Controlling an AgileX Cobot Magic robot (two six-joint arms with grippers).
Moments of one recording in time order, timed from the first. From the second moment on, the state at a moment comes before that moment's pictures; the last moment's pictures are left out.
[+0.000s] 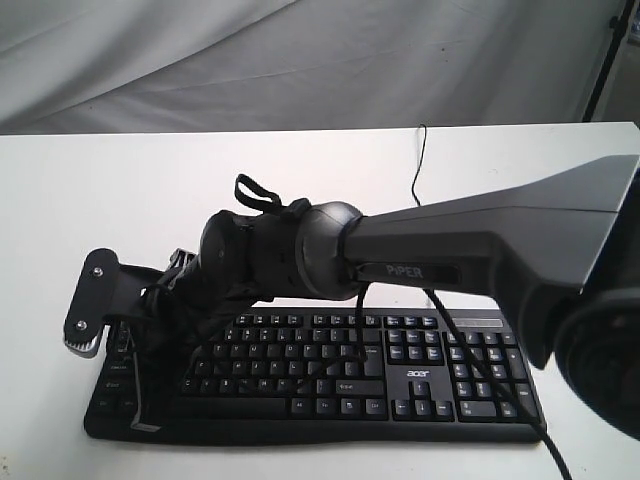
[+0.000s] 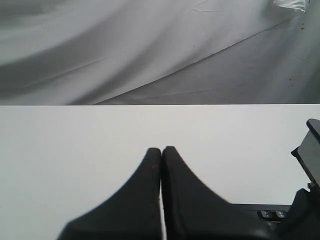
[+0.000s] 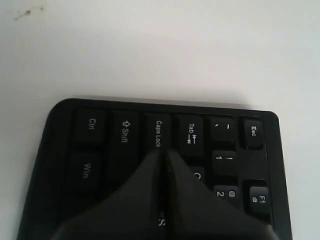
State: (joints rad) left arm 0.01 0.00 -0.01 -0.10 0.21 0.09; right arm 0.65 2.24 -1.55 0.67 0.44 -1.23
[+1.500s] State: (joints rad) left arm 0.01 0.00 -0.01 -0.10 0.22 0.09; right arm 0.65 2.26 -1.56 0.65 0.44 -1.23
